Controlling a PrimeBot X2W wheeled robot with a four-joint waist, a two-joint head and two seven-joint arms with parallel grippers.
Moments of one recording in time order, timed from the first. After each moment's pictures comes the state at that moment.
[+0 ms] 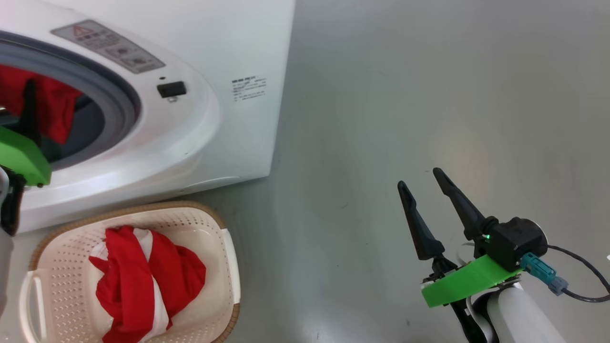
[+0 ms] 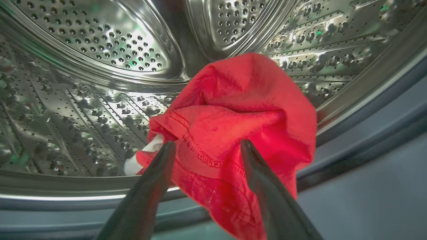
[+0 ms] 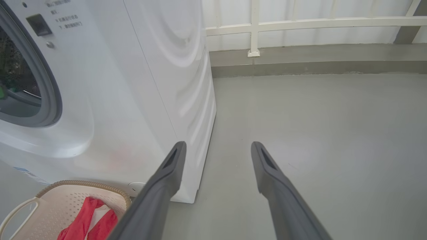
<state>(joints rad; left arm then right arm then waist) -1.03 0.41 -0.28 1.14 -0.44 -0.13 -0.26 -0.20 -0.05 0.18 0.18 0.28 0.12 -0.26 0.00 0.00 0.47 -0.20</state>
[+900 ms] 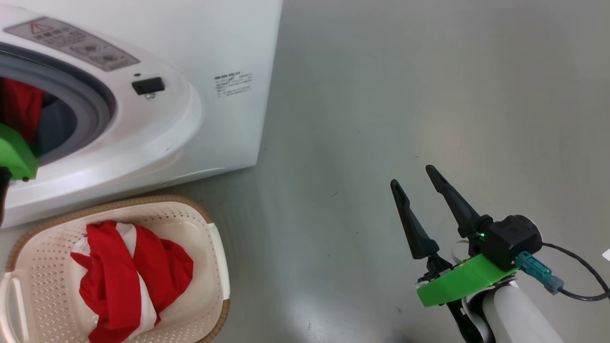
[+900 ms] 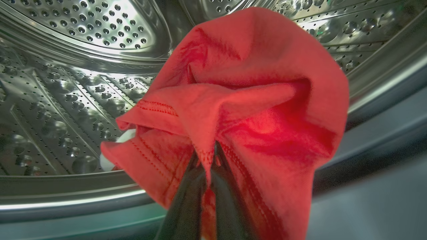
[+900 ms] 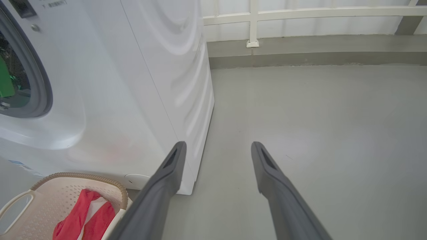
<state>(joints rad) -1.11 0.45 -0.46 1.22 -0.57 -0.13 -0.25 -0.21 -0.05 0.21 0.17 0.28 0.12 -0.26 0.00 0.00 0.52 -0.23</state>
